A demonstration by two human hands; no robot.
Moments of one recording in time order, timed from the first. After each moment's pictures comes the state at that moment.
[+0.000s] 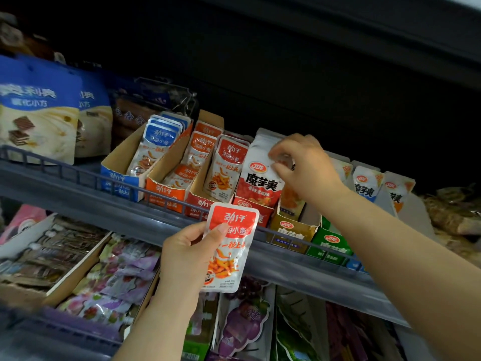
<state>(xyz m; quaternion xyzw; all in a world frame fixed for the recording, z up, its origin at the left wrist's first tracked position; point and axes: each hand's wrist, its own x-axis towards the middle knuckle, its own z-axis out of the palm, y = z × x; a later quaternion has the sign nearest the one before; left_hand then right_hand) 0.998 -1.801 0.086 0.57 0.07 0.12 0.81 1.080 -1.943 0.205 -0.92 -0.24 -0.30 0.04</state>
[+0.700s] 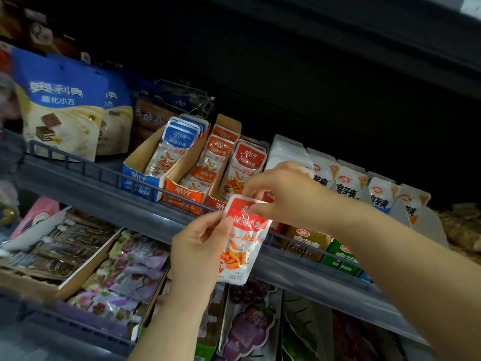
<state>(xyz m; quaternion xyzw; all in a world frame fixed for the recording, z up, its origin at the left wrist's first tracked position) 0.999 -1.789 0.092 0.55 0.04 0.22 0.80 1.035 -1.889 0.214 -0.92 -0.38 -0.07 -0.03</state>
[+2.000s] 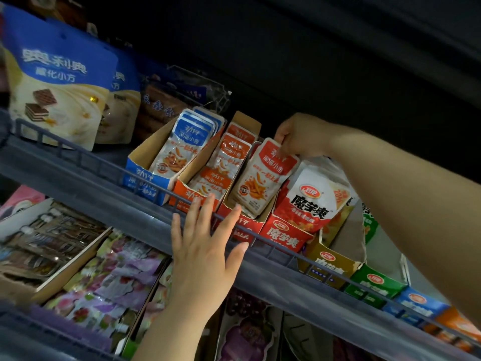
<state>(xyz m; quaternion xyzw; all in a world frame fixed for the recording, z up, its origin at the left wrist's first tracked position) 1.058 -1.765 0.038 0.90 0.00 0.36 0.26 1.151 -1.854 0.256 -0.98 -0.18 0.00 -0.03</state>
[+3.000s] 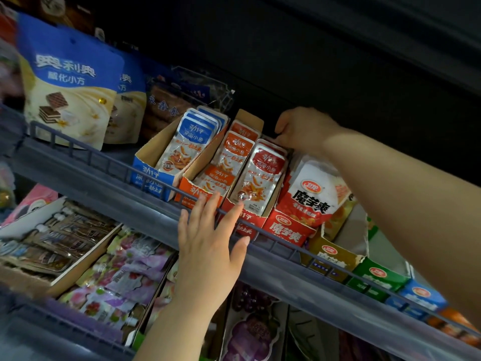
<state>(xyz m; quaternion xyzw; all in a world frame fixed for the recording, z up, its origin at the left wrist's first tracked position) 1.052 -1.765 0.043 0.88 0.01 0.39 0.26 1.149 -1.852 0.252 -0.97 -0.18 -0.10 -0.08</state>
